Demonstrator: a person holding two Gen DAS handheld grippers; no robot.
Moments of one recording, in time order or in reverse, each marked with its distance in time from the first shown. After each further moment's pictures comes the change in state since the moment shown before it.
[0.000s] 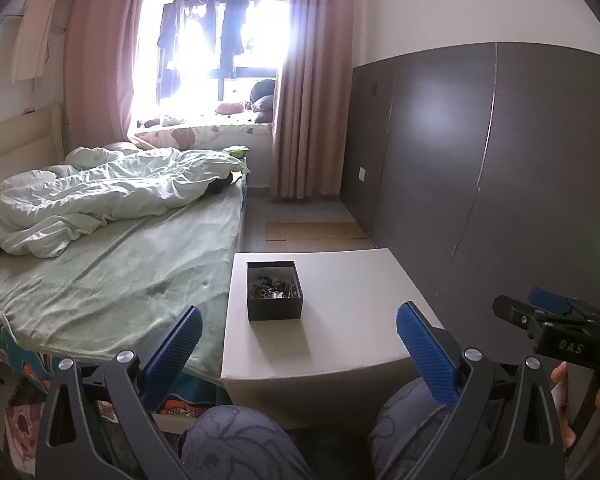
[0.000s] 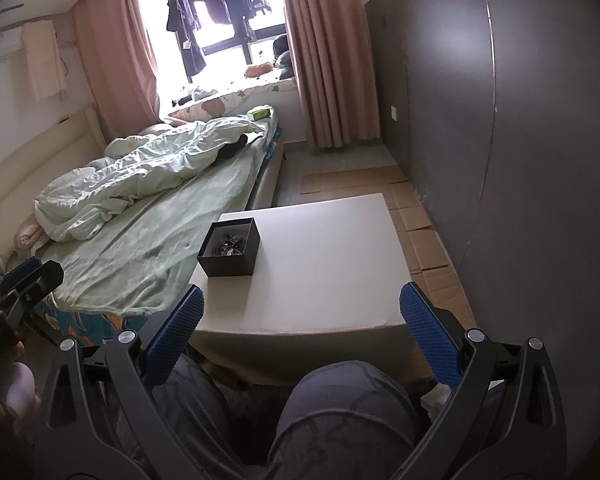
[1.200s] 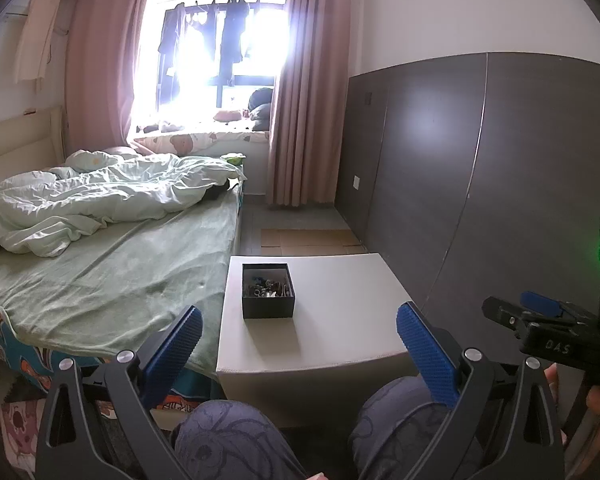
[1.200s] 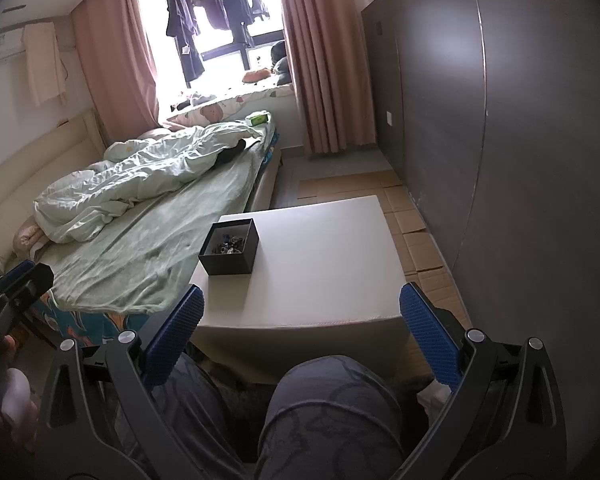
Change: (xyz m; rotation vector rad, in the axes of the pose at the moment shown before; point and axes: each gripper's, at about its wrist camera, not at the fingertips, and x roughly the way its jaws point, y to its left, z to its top) left arm -0.019 -0.008 -0.007 -0.015 -0.030 -0.011; right arm -0.017 -0.005 -0.006 0.001 -0.023 -0.006
